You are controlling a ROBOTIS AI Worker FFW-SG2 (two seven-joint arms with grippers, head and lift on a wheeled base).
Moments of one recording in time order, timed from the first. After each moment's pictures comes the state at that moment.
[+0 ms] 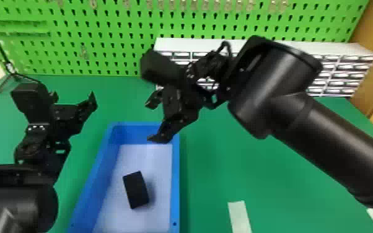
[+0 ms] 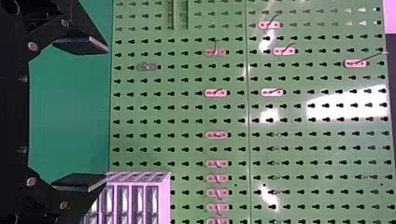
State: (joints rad) left arm -0.06 0.14 0.08 -1.78 0.12 0.21 0.00; right arm -0.90 -0.32 0.91 -1.66 0.03 0.66 1.04
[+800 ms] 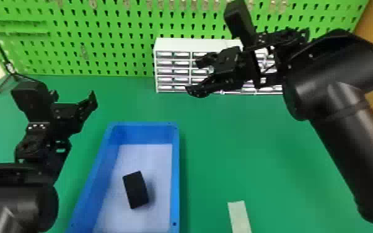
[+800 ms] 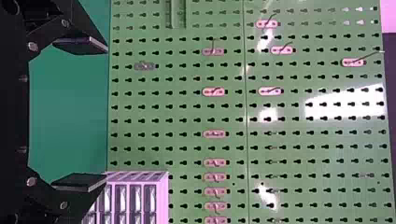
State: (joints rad) left arm -0.06 0.14 0.08 -1.78 0.11 0.21 0.00; right arm -0.69 -0.26 0.41 -1.66 0.06 0.67 1.03
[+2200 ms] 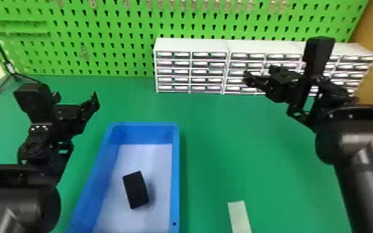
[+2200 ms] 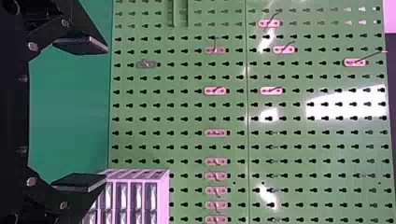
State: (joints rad) left arm -0.05 0.14 0.07 -1.78 0.12 0.21 0.02; right arm -0.39 -0.13 -0.02 -1.66 -0.12 0.53 0.41
